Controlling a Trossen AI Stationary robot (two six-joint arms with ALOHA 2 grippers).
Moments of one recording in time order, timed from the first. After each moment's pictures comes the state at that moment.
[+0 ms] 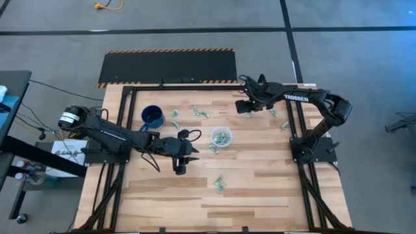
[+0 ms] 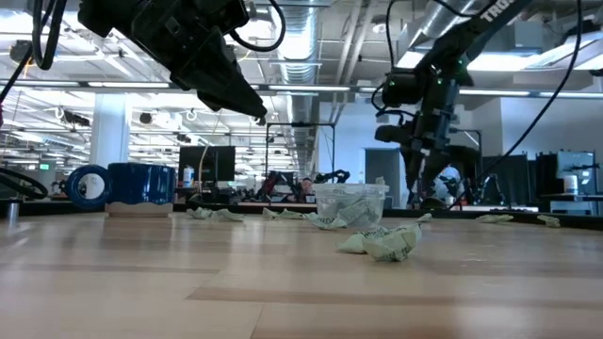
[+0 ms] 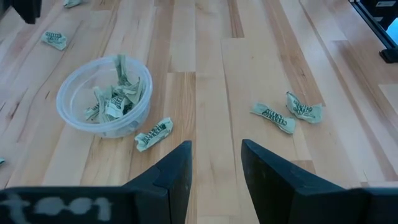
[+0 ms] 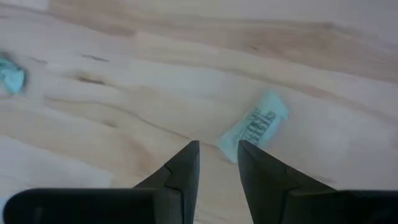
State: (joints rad) left arm -0.20 1.40 0.73 0.09 -0.15 -0.09; right arm -0.63 1.59 0.99 -0.65 -0.03 0.68
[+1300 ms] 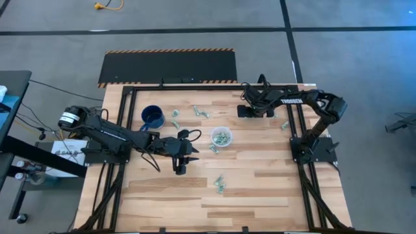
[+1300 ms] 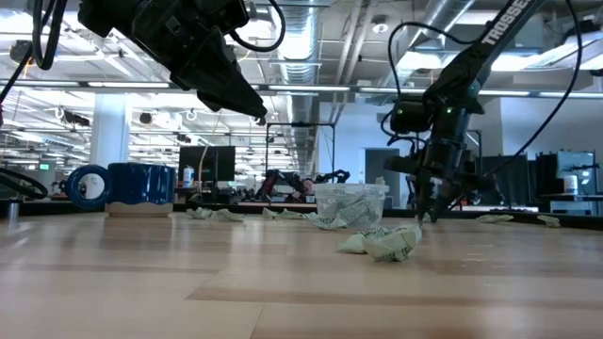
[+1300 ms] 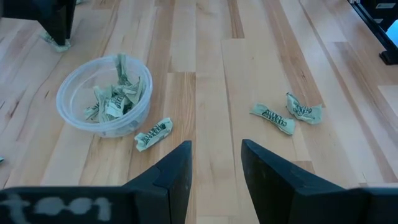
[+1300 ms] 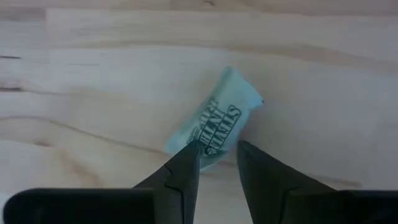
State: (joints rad) left arm -0.20 1.40 0.73 0.09 -0.15 -0.10; right arm -0.64 1.66 0.83 -0.46 -0.03 0.81
